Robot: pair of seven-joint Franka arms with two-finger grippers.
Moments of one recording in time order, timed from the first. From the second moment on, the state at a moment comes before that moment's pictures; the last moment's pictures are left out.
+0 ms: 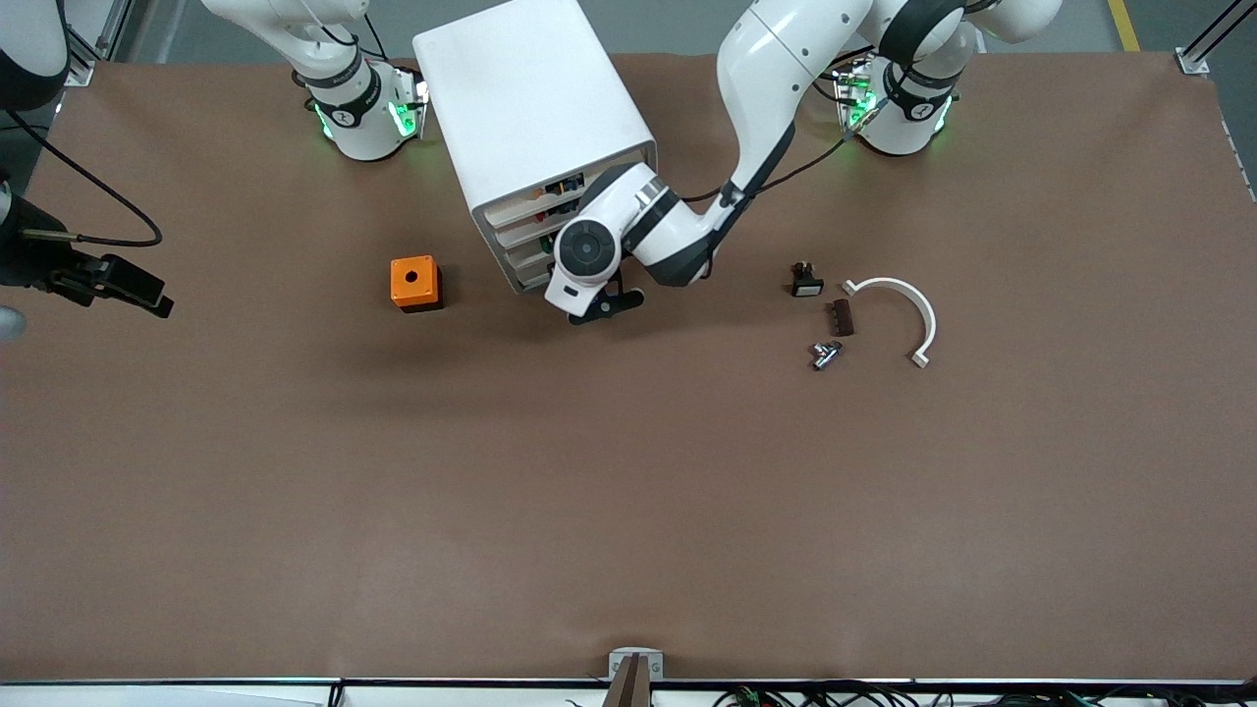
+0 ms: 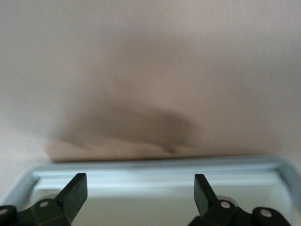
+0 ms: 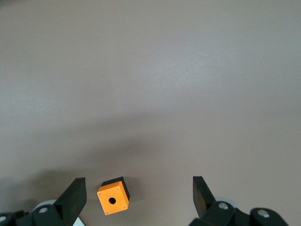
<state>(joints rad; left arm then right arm) -0.83 0.84 -0.13 -1.39 -0.33 2.00 -1.08 -0.04 0.03 0.00 -1.62 0.02 1.67 0.13</state>
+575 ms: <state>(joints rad) -0.49 0.67 -0.10 -1.37 -0.05 1.92 -1.06 -0.04 0.03 0.01 -1.62 0.02 1.67 0.12</state>
